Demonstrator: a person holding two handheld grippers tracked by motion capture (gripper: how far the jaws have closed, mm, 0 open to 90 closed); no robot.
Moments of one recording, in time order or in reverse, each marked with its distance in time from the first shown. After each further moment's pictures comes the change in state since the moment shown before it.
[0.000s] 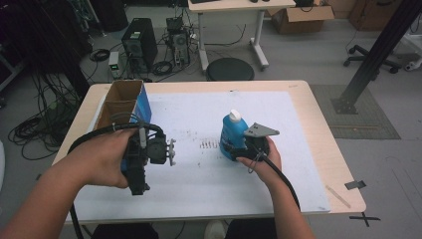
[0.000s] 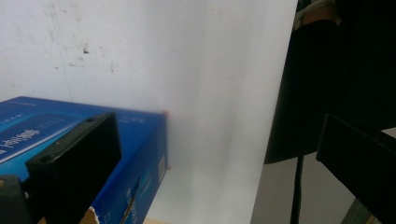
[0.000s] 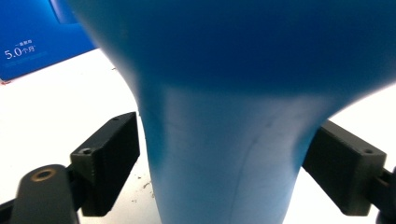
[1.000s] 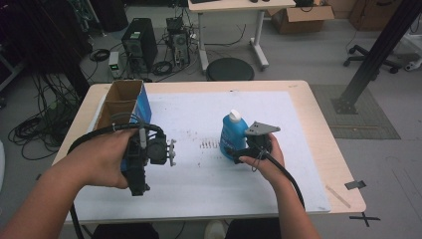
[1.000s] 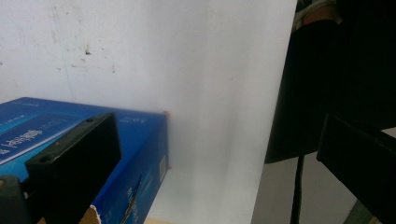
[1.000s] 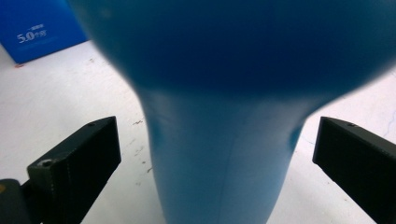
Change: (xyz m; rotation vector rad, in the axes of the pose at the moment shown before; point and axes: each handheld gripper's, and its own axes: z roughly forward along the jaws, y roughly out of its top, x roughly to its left) left arm -0.002 0.001 -0.002 -0.001 0.007 0.004; right arm -0.005 0.005 -0.005 0.058 0.045 -0.026
